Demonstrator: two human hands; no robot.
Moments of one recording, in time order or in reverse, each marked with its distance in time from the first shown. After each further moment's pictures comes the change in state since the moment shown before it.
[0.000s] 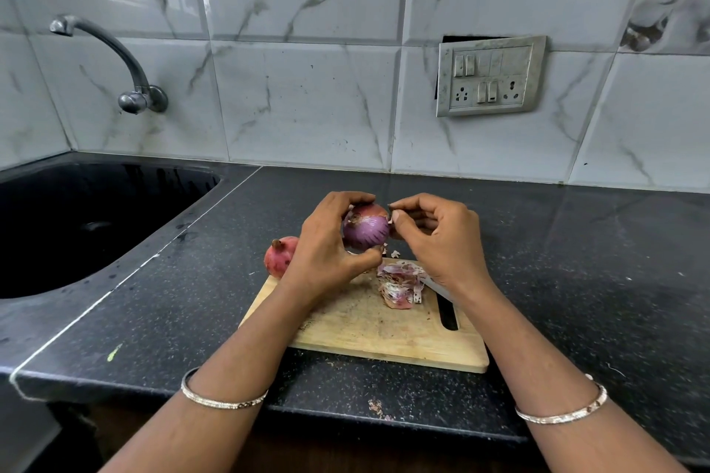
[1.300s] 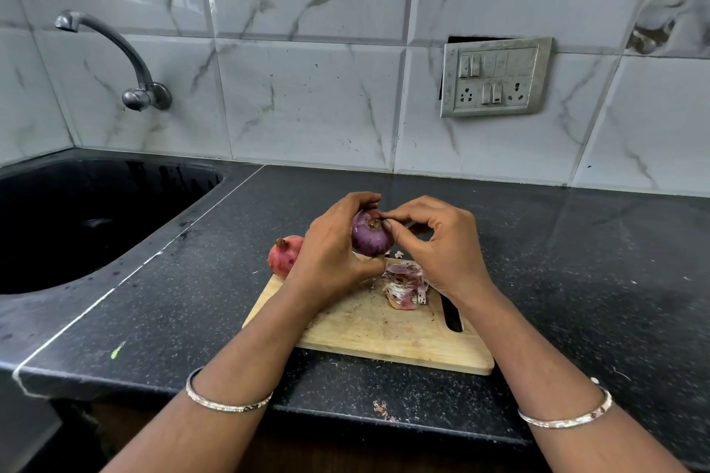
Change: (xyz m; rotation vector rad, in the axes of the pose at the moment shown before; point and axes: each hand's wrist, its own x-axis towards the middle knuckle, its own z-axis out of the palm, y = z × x) left_hand -0.001 0.002 -0.003 0.058 -0.100 -0.010; right_hand 0.001 0.005 0.004 -0.097 -0.033 -0.276
